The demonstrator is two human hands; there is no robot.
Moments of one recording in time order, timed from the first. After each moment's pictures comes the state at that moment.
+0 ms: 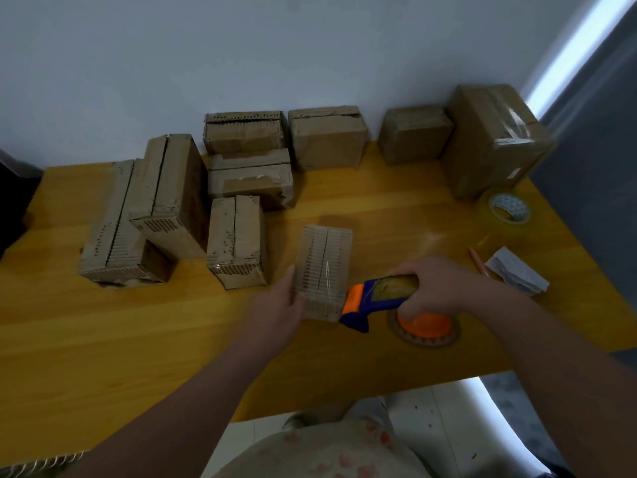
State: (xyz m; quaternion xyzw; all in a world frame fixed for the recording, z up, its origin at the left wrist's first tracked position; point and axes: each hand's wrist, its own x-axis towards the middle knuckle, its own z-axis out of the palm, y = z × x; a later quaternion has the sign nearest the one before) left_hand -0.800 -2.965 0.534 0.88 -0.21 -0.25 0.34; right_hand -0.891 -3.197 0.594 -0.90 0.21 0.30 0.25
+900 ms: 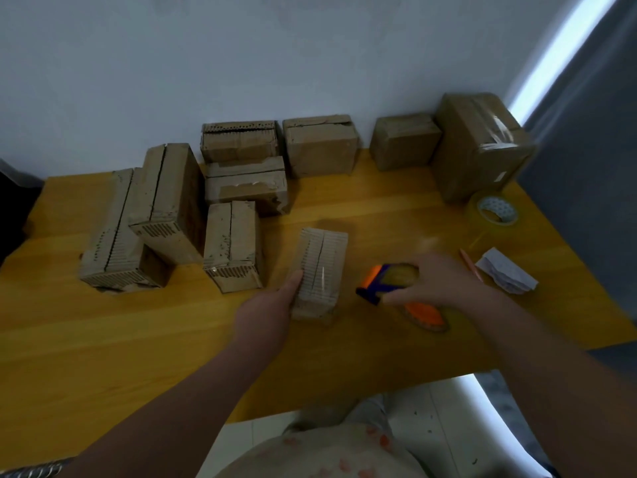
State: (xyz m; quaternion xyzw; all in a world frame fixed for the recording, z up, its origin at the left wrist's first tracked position) left_hand -0.800 -2.962 0.517 0.94 -0.32 -0.09 0.07; right_hand -0.904 -3.214 0.575 -0.90 0.29 0.22 0.22
